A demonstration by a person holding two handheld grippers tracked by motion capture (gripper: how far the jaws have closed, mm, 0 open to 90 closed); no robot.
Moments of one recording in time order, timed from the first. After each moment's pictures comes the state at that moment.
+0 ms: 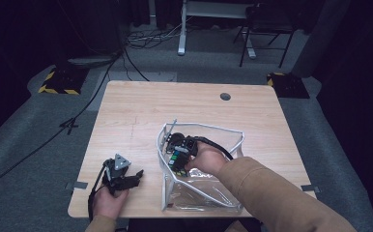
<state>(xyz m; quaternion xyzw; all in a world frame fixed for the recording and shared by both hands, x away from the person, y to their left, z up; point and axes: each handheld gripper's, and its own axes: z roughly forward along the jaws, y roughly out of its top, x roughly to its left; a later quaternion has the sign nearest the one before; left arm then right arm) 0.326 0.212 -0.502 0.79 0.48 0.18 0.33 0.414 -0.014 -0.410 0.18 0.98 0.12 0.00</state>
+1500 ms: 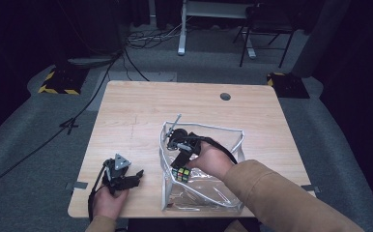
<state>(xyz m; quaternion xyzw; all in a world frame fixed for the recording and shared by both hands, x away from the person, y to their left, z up) 0.326 0.212 -0.502 0.79 0.48 0.18 0.33 0.400 -0.021 -0.371 0.20 0.97 0.15 0.03</state>
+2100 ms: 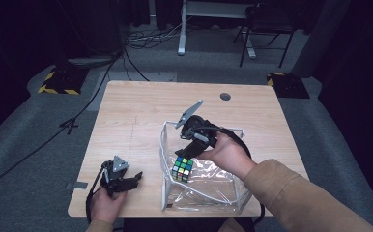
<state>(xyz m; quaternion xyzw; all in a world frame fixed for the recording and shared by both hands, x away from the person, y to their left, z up) 0.319 0.219 -0.502 0.80 0.47 0.18 0.33 0.389 -0.058 -0.304 0.16 0.95 0.26 0.08</state>
